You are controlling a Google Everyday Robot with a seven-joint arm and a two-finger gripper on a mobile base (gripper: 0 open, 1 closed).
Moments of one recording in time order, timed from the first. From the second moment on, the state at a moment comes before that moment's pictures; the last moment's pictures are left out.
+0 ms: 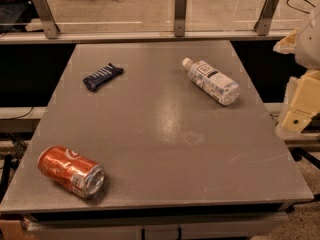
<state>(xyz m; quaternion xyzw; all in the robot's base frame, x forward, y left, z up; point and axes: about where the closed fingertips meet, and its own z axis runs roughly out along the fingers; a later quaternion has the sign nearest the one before) 0.438 -0.217 0.976 -0.60 0.78 -0.03 0.16</state>
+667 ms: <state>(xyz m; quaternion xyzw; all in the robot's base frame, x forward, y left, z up) 0.446 -0.214 0.975 -0.60 0.78 -0.03 0.17</state>
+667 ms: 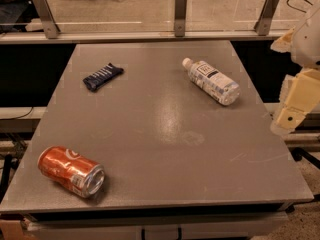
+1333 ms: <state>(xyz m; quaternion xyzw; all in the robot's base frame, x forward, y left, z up) 0.552 -0.177 0.935 -0.56 0.80 -0.02 0.20</state>
